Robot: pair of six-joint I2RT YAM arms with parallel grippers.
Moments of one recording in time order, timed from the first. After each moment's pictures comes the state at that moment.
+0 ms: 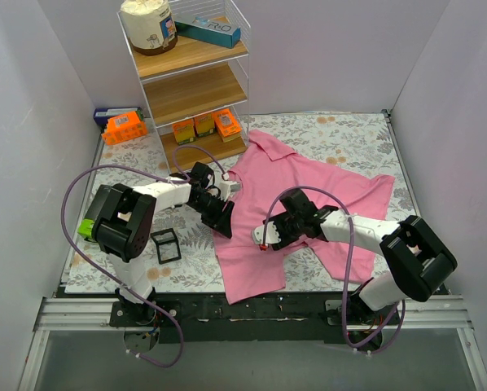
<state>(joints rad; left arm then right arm) -0.44 1.82 1.06 -0.56 0.72 0.16 0.74 1.46 0.71 -0.25 -0.32 -1.28</state>
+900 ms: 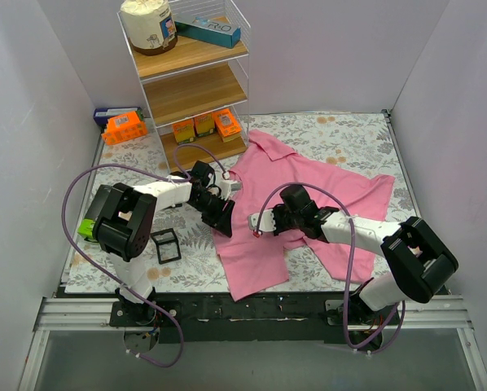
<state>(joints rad) -0.44 1.83 1.08 -0.58 0.71 0.17 0.74 1.46 0.70 -0.04 -0.16 -1.17</state>
